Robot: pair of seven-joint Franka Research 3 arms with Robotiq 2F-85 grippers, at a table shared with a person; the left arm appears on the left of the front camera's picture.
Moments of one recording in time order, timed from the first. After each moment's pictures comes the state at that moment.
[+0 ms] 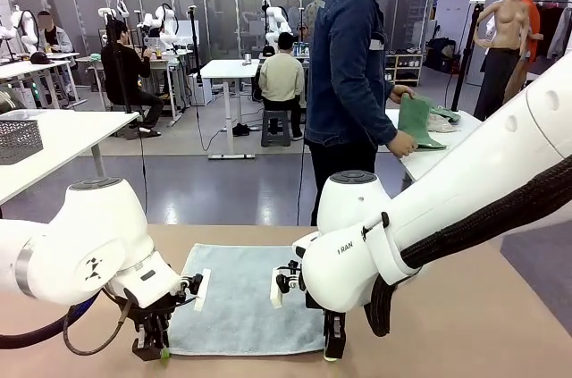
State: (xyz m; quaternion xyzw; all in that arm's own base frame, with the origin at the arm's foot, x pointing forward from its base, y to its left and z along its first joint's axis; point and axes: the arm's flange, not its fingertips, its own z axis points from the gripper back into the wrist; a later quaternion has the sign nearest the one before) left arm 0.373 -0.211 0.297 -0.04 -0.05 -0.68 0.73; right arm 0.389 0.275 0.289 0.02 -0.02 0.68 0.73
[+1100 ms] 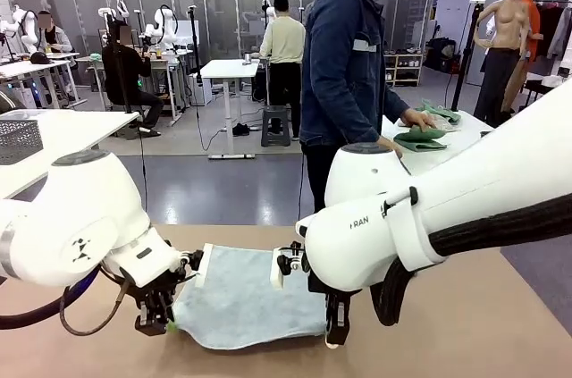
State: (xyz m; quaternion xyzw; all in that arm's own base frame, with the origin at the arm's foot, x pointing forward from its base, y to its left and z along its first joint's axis) left arm 0.366 -0.220 0.355 -0.02 -0.11 -0.69 0.71; right arm 0.362 0.272 0.354 0.02 -0.04 0.68 0.74
